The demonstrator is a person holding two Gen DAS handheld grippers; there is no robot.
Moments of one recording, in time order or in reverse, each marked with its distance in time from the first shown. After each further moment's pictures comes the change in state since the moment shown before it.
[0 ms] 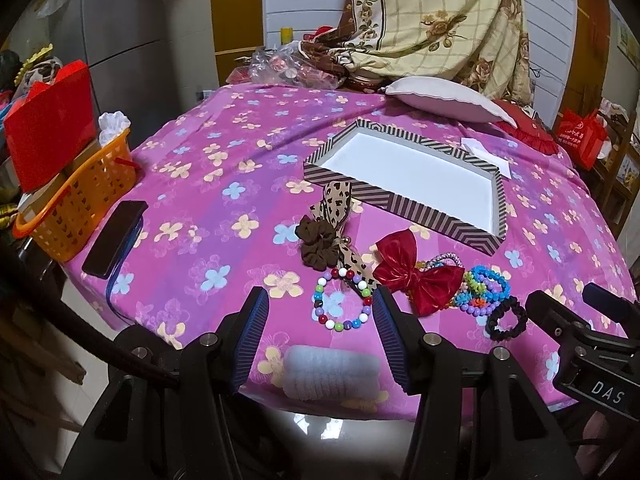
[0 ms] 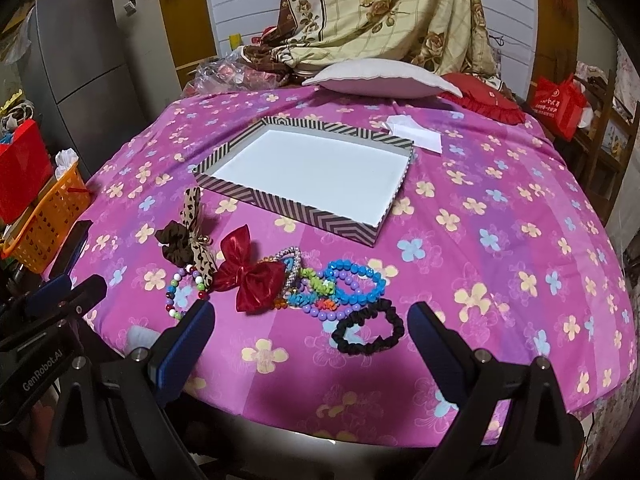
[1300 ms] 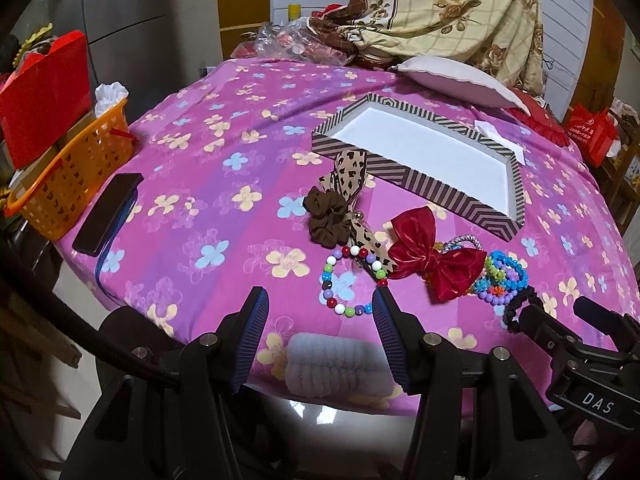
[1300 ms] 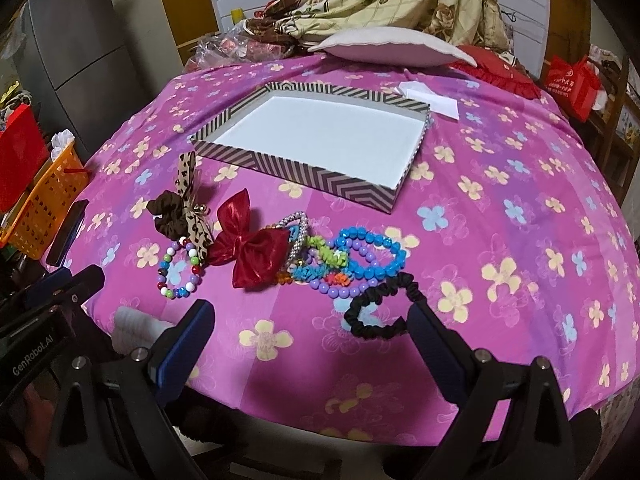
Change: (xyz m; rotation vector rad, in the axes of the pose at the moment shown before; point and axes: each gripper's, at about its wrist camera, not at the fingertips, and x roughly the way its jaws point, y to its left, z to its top) left arm 0.028 0.017 -0.005 -0.032 0.079 0.000; right arm 0.038 0.002 -0.013 0.007 0.095 0.042
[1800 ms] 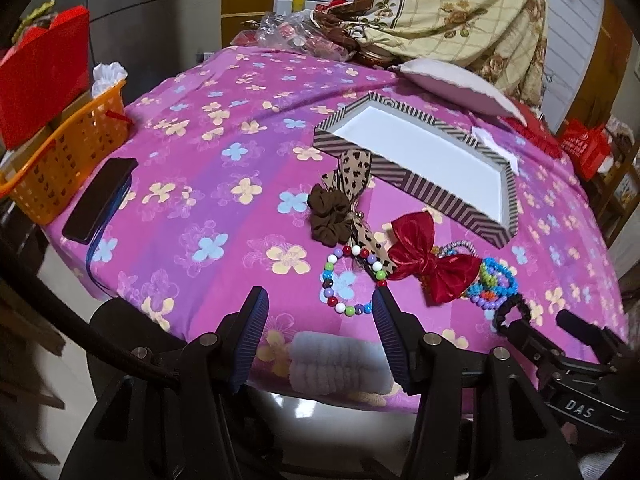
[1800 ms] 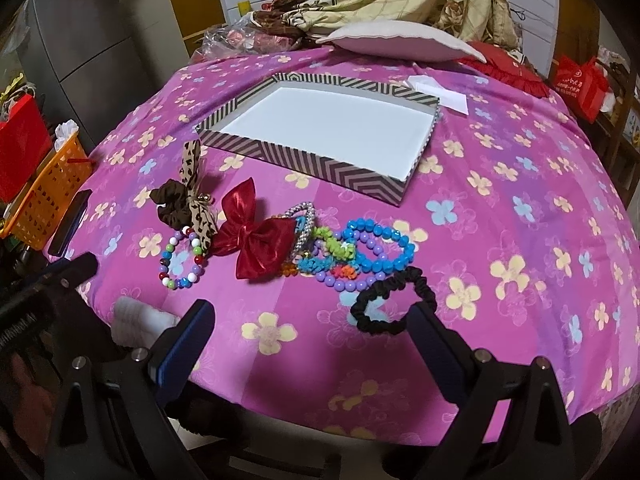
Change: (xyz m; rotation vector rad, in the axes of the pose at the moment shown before) left arm -0.002 0.023 0.007 -0.061 0.033 -0.080; right arm 0.004 0.000 -0.002 -0.021 0.017 0.013
